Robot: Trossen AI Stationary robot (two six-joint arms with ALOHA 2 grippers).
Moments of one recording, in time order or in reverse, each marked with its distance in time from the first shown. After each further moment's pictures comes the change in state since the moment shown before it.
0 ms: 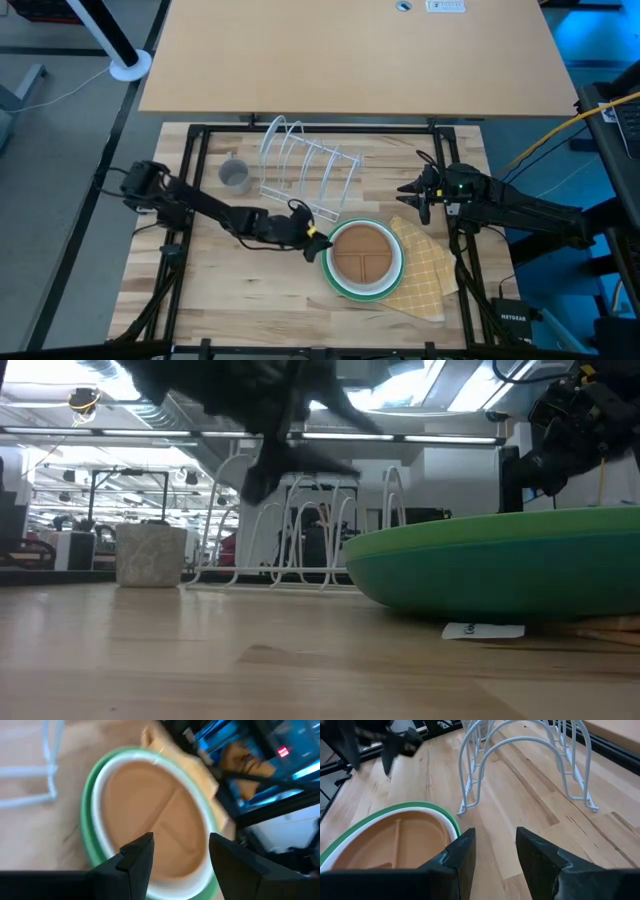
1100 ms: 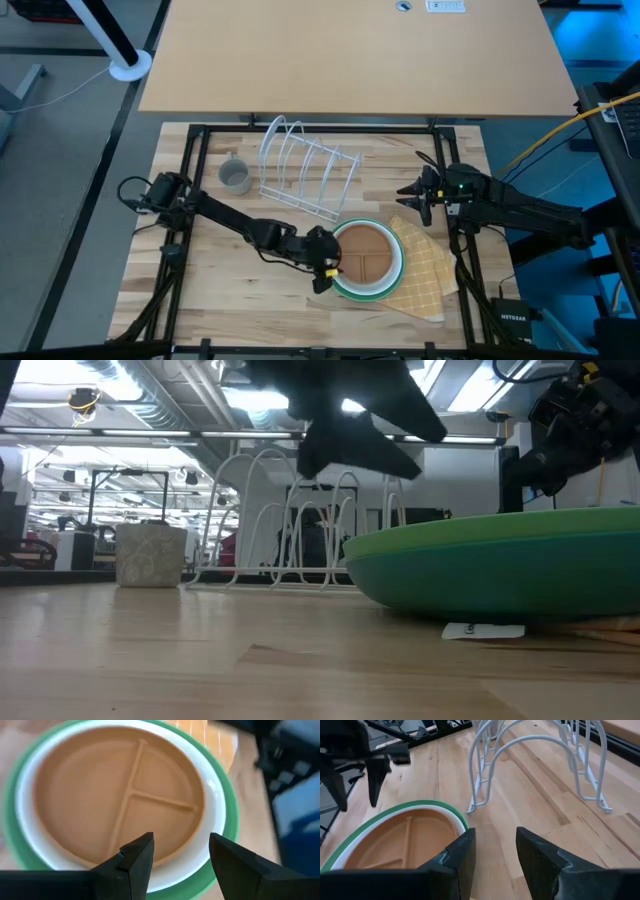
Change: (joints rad) left arm -0.054 0.206 0.408 -0.445 0.087 0.494; right arm 0.000 0.000 0.000 0.001 -0.047 0.000
